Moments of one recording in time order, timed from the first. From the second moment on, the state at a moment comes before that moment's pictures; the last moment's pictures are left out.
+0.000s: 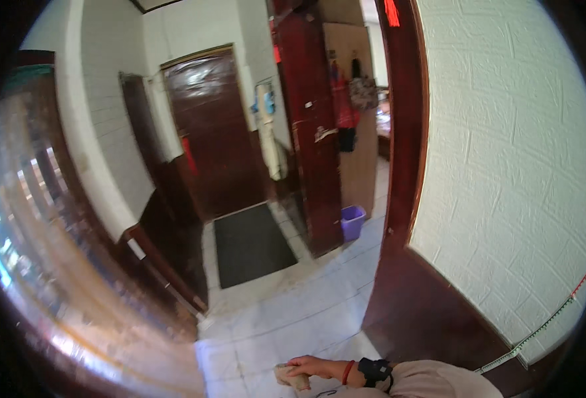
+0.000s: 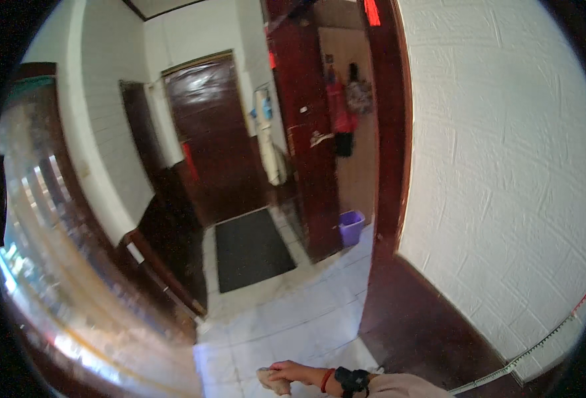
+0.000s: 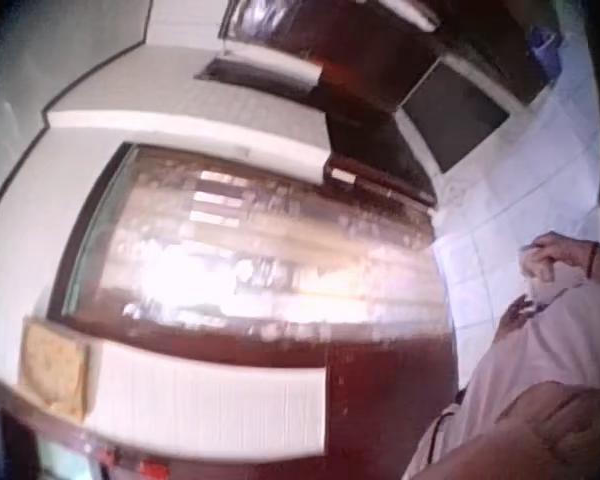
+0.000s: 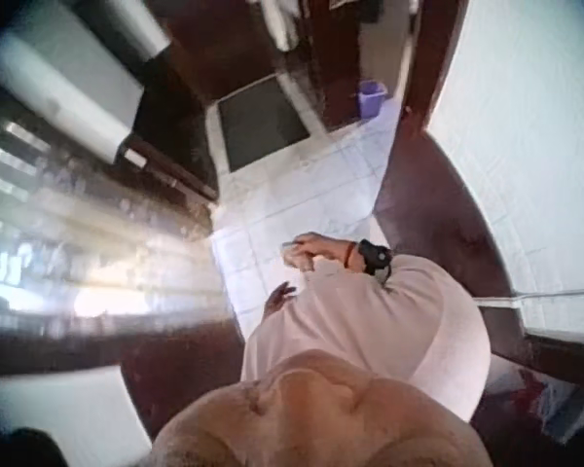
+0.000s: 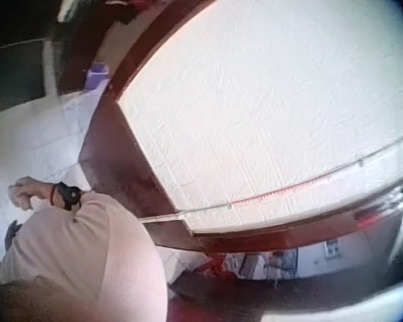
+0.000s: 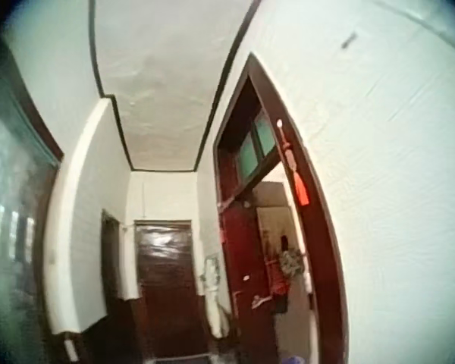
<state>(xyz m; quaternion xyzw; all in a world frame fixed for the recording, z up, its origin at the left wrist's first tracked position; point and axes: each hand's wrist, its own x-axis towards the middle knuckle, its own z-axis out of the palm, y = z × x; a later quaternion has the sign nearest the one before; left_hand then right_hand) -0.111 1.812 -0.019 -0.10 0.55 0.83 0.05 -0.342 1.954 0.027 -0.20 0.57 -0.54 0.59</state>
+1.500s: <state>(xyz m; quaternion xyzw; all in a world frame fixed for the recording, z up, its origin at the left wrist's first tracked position) -1.117 1.907 -0.011 0.16 0.67 0.61 0.40 -1.047 2.218 -0.002 0.38 0.60 -0.67 -0.20</state>
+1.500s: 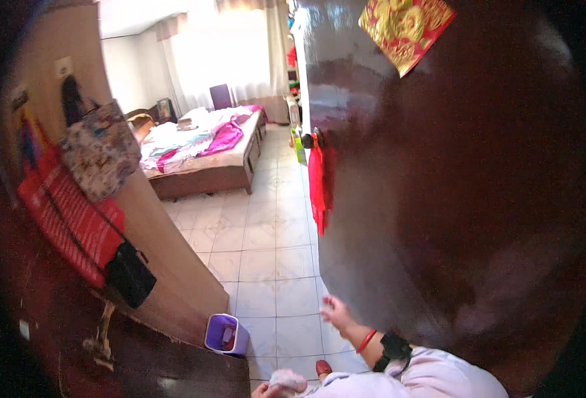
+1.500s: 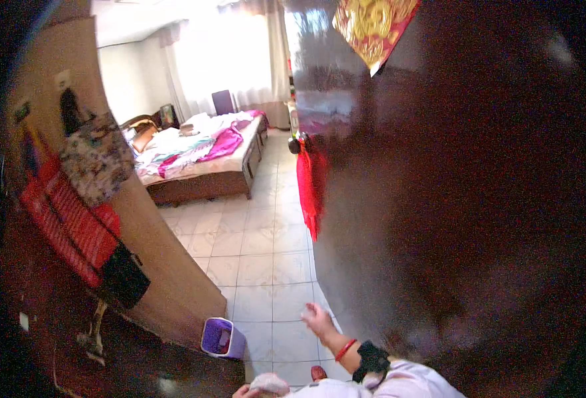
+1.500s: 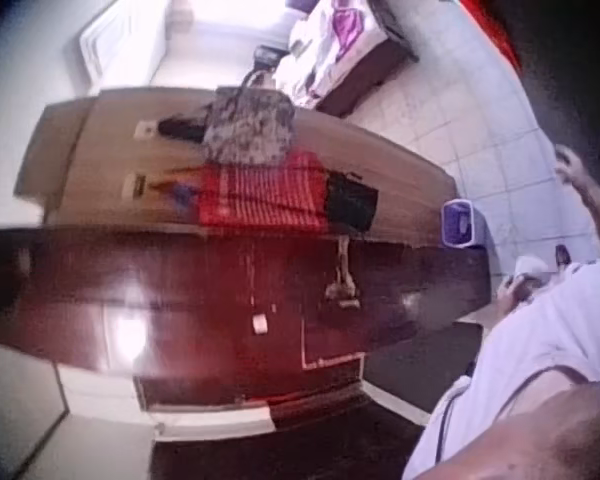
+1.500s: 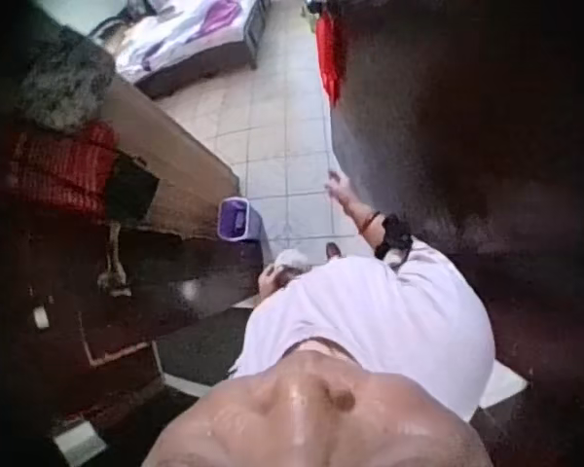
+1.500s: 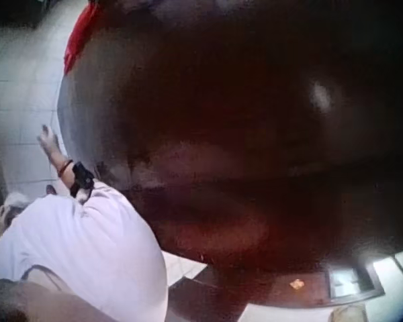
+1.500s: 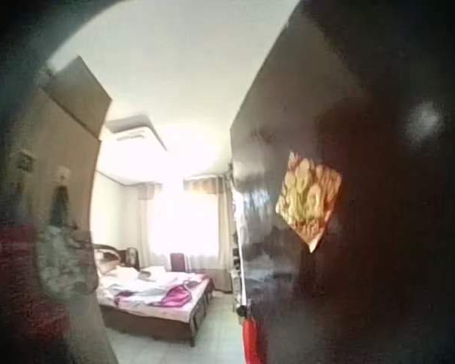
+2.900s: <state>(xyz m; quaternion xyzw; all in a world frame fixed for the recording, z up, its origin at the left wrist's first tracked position) -1.662 2.395 0.034 0.19 0.52 0.60 0.57 -1.558 2.598 0.041 0.12 0.50 -0.81 0.27</state>
